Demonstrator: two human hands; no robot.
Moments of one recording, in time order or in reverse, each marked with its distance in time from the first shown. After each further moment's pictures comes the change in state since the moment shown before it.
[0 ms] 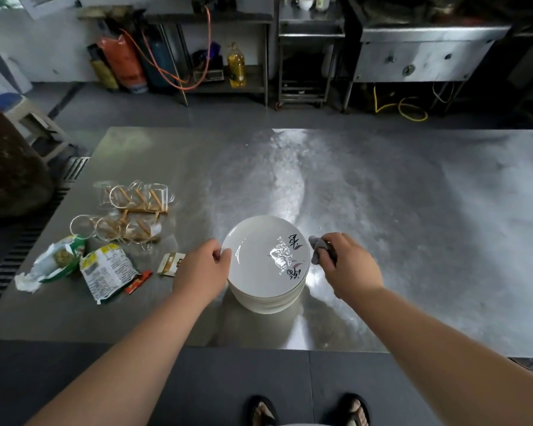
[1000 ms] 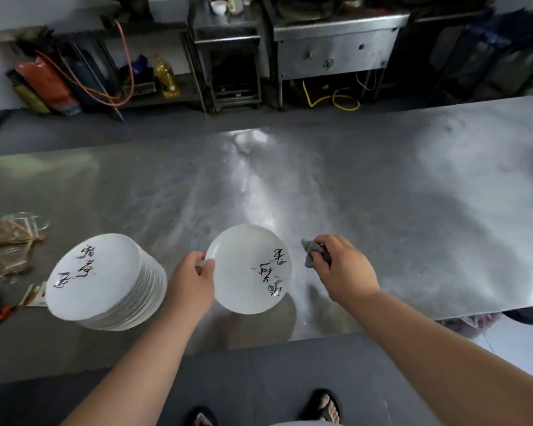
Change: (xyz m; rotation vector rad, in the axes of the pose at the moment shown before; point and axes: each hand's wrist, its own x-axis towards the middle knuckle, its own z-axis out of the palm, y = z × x) left_hand -0.091 0.250 0.188 -0.247 0.002 -0.025; right_hand -0.044 0.270 -0.183 0.055 0.076 0.055
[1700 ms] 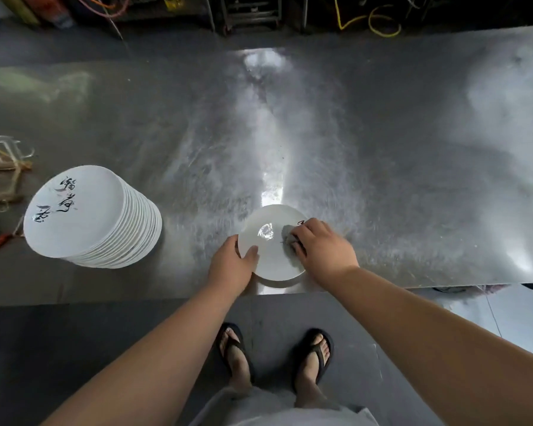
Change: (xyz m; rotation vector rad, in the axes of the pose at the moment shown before) left_hand -0.025 -0.058 0.111 0.013 -0.224 -0.184; right_hand -0.012 0.032 0.088 -0.279 -0.291 -0.210
